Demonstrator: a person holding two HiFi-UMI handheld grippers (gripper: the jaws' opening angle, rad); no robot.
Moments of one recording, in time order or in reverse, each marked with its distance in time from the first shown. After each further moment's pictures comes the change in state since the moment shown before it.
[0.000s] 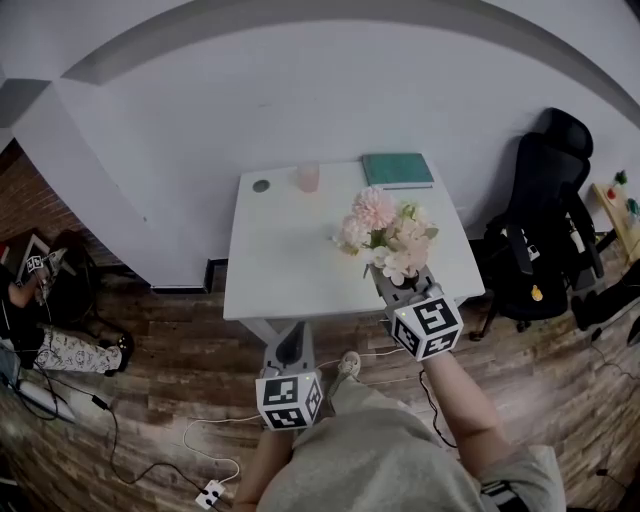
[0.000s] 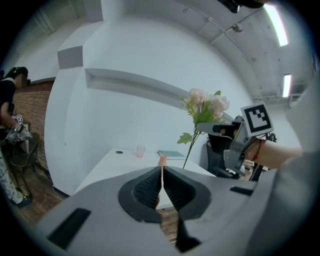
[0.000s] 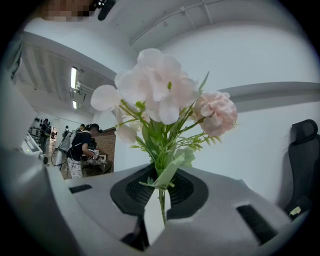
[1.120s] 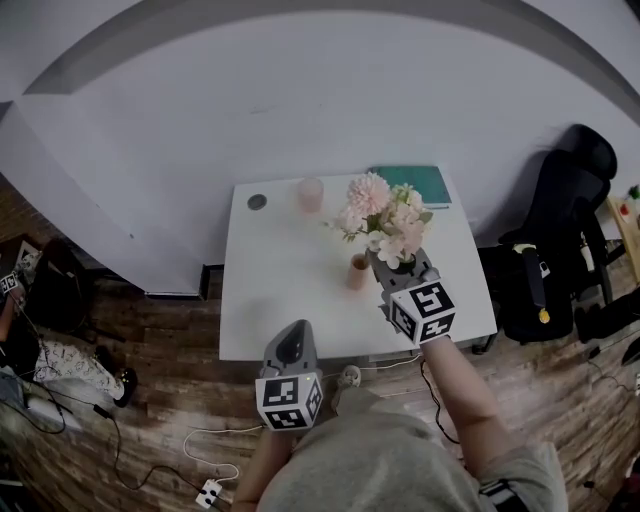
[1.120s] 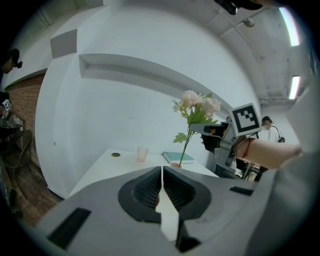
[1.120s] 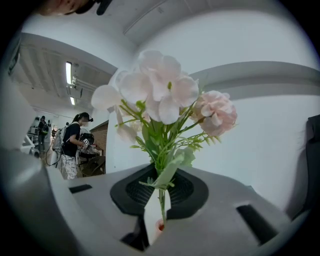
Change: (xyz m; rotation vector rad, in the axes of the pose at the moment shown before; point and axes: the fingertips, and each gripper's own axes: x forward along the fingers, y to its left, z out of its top) left arm 0.137 0.040 0.037 -0.024 0.046 0.006; right arm 0.152 -0.093 -0.019 0.000 0.068 0.017
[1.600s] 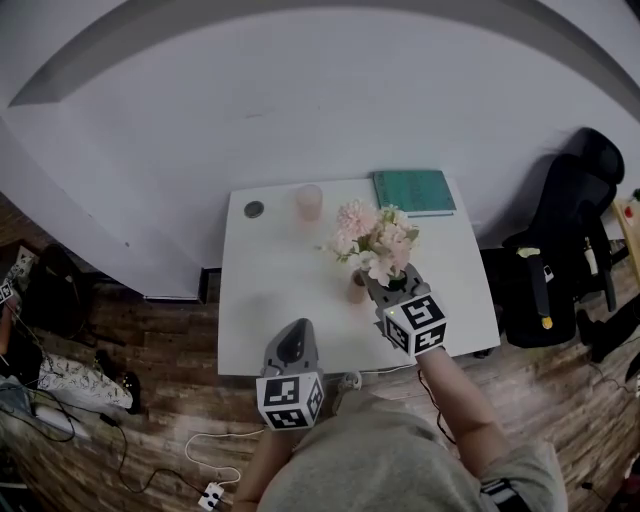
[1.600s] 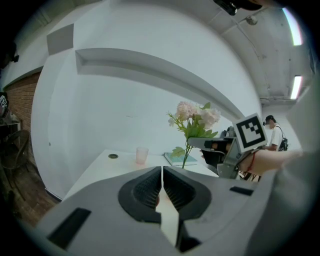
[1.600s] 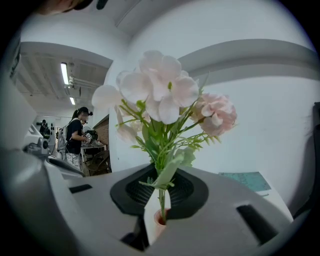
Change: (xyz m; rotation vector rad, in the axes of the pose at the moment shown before) left arm 0.049 0.009 0.011 -0.002 0.013 0.000; right arm 0.033 -0.007 -0.052 0.048 0.112 0.055
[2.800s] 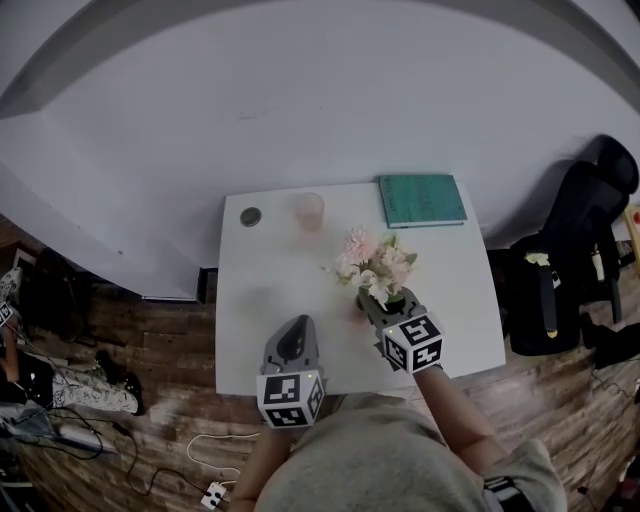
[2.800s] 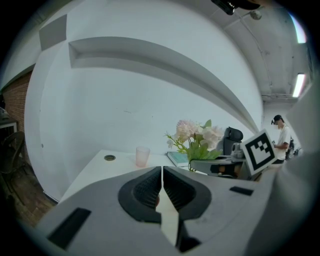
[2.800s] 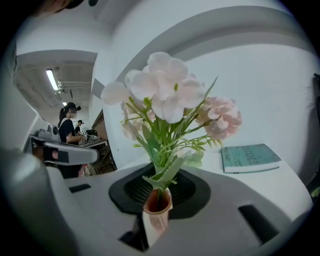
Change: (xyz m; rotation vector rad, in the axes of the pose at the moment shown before) left arm 0.070 0.020 0.012 0.012 0.043 -0.001; right arm 0.040 -0.021 -0.072 0.136 0.160 0.027
